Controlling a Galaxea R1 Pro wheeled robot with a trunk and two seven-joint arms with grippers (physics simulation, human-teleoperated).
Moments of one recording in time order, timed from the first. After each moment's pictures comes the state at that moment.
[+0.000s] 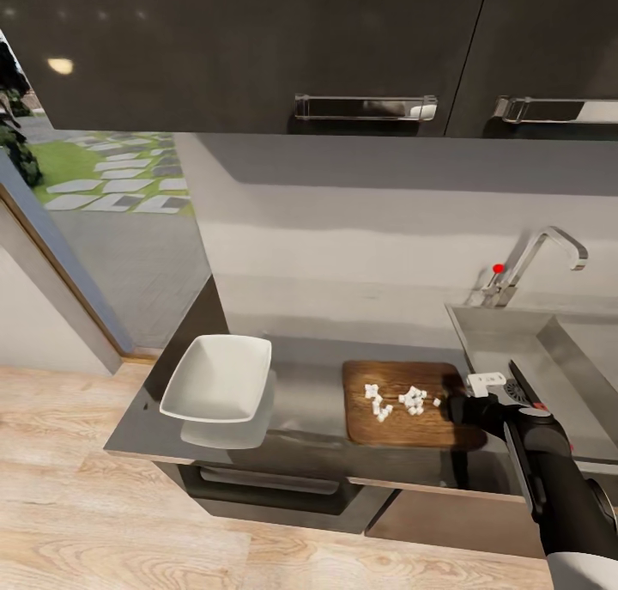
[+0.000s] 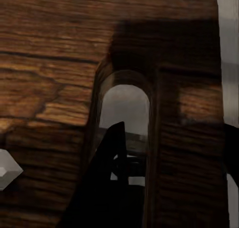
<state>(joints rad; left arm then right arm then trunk) 0.23 0.07 -0.14 -0.82 0.19 -0.44 0.08 -0.48 -0.14 -0.25 -1.34 0.25 0.72 0.49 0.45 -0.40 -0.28</state>
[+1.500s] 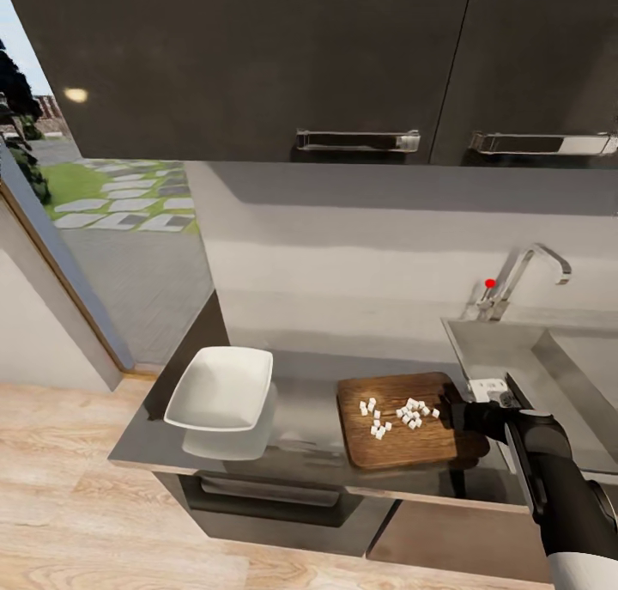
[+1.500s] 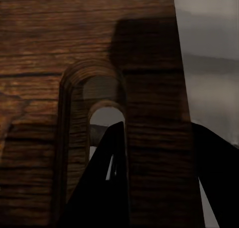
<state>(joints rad) 0.23 0.07 -0.14 -0.82 0.19 -0.44 0.08 -0.47 -0.14 -0.25 -1.33 0.25 0.79 0.49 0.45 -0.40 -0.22</state>
